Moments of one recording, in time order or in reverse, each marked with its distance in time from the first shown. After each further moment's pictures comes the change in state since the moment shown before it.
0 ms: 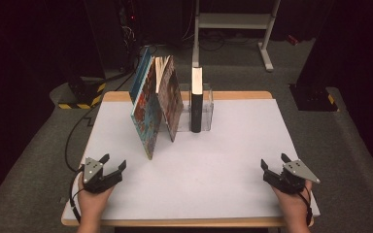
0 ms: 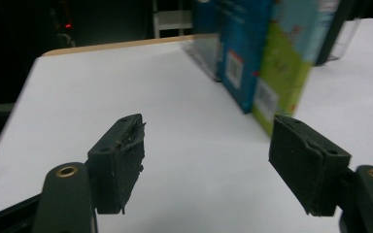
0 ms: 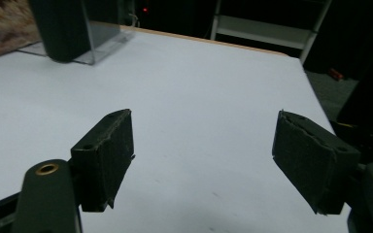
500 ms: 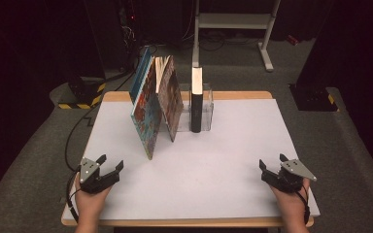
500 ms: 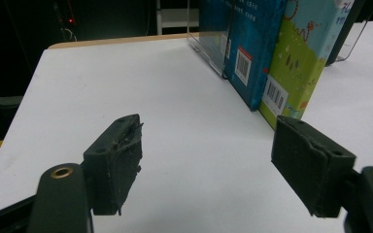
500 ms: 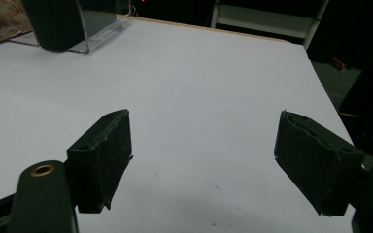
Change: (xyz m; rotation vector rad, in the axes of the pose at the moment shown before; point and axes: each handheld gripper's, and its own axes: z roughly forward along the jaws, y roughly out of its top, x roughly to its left) left arm 0.003 -0.001 0.000 0.006 -0.004 -0.020; right arm 0.002 -0.004 0.009 0.034 0.005 0.012
